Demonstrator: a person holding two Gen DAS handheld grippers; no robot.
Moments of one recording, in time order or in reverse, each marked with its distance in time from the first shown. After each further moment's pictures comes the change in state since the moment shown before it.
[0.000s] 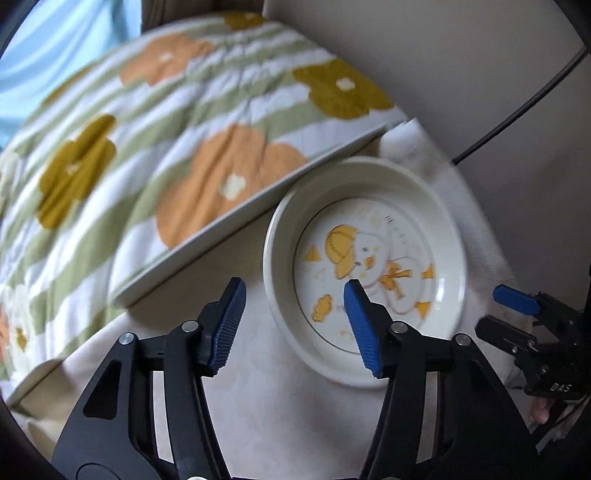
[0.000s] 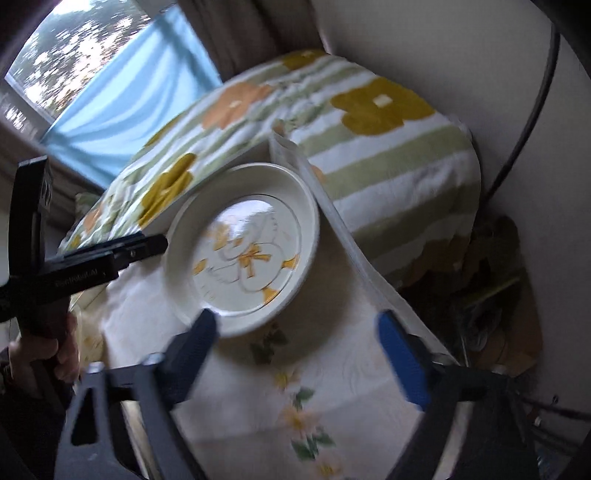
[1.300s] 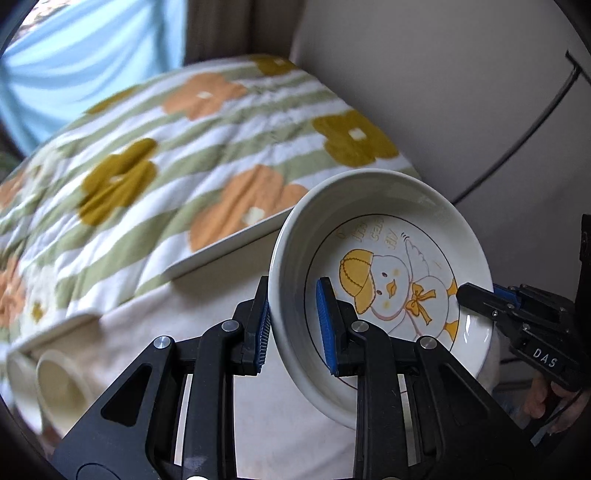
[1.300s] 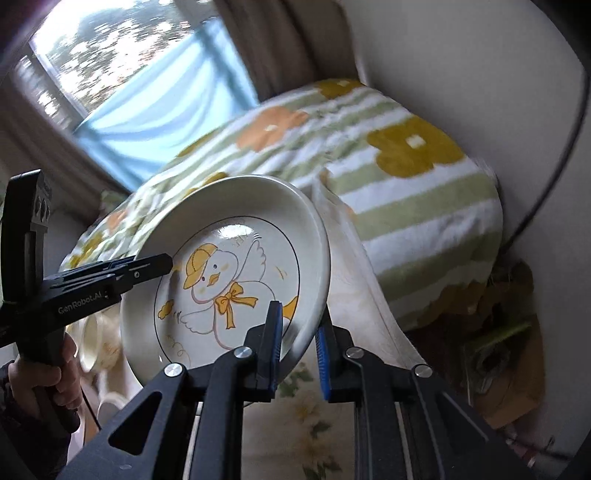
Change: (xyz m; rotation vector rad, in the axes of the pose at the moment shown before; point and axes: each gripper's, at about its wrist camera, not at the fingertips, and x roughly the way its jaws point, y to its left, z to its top) left arm -0.112 -0.028 -0.039 -0.108 -0.209 0.111; right arm -0.053 0.026 0.019 -0.196 -0.111 0.130
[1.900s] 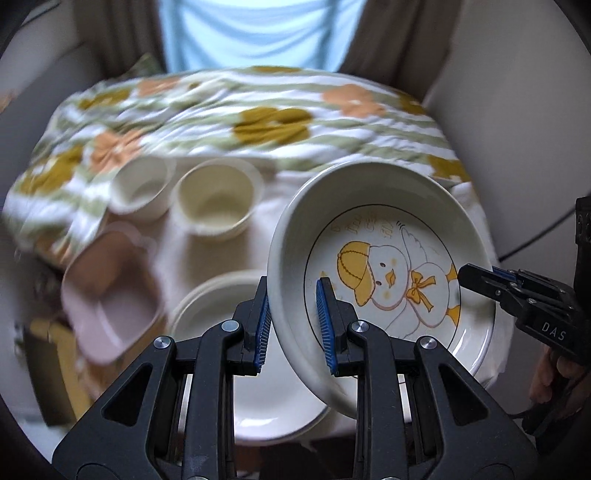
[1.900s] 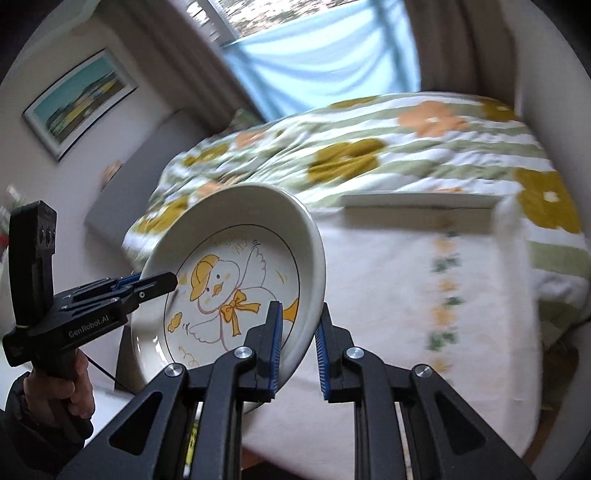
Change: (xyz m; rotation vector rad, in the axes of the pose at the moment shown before) left arm -0.152 0.063 -0.193 -0.463 -0.092 0.285; right arm -0.012 0.127 -0.062 -0.414 0.165 0.361
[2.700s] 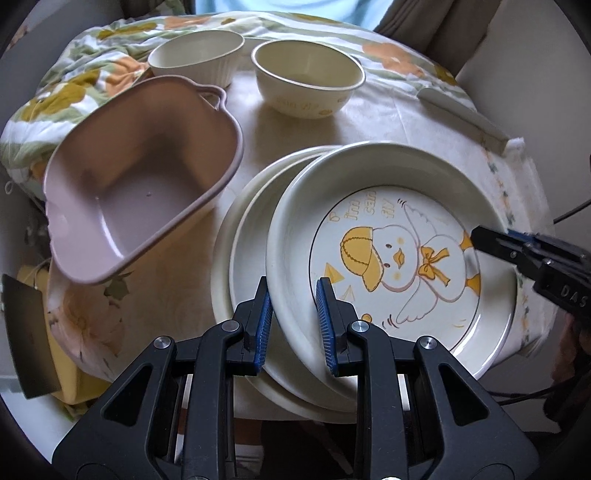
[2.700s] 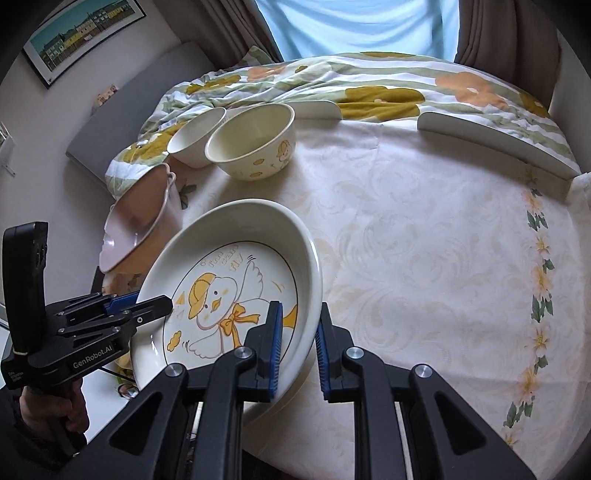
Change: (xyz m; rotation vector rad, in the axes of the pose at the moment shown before) left arm 0.079 0.092 -0.091 -0.061 0.142 0.004; right arm 0.107 0.061 -0.046 -0.087 0.163 -0.107
